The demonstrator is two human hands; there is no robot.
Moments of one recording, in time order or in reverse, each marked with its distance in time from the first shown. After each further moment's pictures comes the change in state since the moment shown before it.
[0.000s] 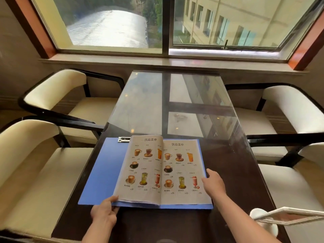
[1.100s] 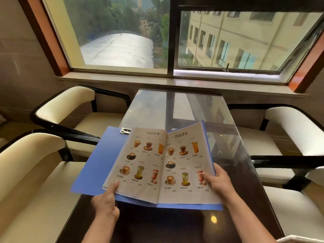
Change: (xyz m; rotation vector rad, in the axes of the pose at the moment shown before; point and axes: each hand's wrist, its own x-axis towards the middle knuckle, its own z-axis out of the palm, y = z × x) left_hand -0.033 0.045 0.046 -0.186 -0.160 0.421; right_hand -0.002 -0.074 -0.059 0.641 -0.205 -0.123
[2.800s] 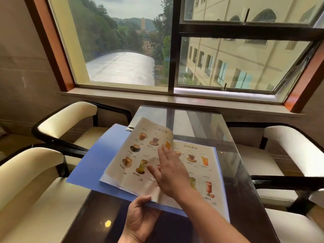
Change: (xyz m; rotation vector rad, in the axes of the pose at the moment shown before) left_hand -0.070 -0.017 0.047 -0.466 -0.929 -0.575; right_hand -0.028 -0.104 0.148 -1.100 -0.091 -0.653
